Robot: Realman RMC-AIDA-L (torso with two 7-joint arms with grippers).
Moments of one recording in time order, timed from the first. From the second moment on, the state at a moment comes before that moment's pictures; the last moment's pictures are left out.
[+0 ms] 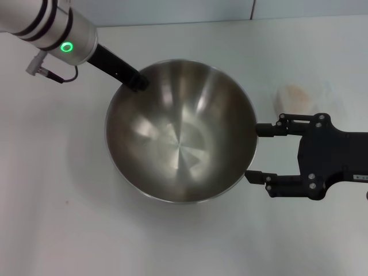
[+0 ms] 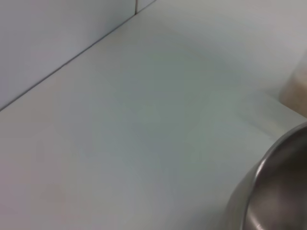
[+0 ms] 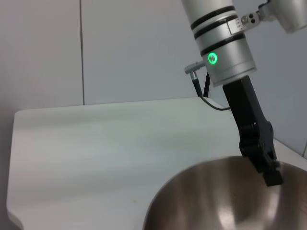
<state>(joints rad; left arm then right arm) -0.93 -2.08 1.18 0.96 2.56 1.35 -2.42 -0.09 2.08 -1.34 -1.68 -1.71 -1.47 1.61</state>
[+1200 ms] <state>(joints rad) -0.90 -2.07 1.23 0.91 2.54 1.20 -2.39 -0.09 2.08 -1.34 -1.67 -1.70 -1.48 1.60</state>
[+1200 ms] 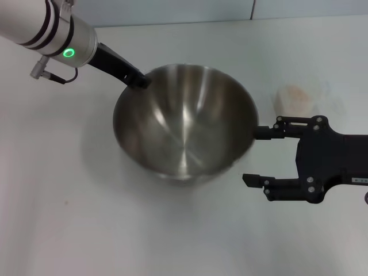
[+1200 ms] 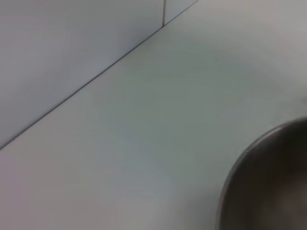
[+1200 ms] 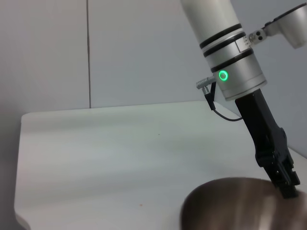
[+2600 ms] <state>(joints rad) -0.56 -2.06 1.16 1.33 2.15 1.17 -2.12 -0.05 2.08 -1.34 -1.63 -1.69 -1.48 1.60</state>
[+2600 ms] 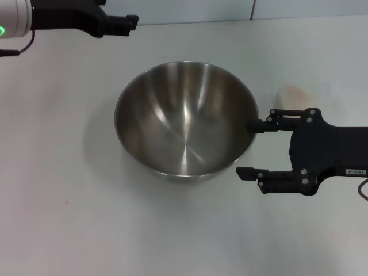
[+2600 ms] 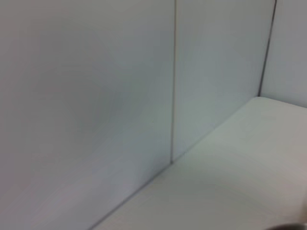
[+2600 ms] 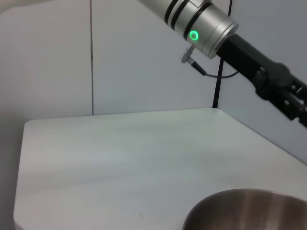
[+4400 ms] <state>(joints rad) -0.50 -1.93 0.86 0.91 1.90 1.70 -1.48 0.00 2.08 -1.22 -1.58 -1.67 -1.48 1.68</state>
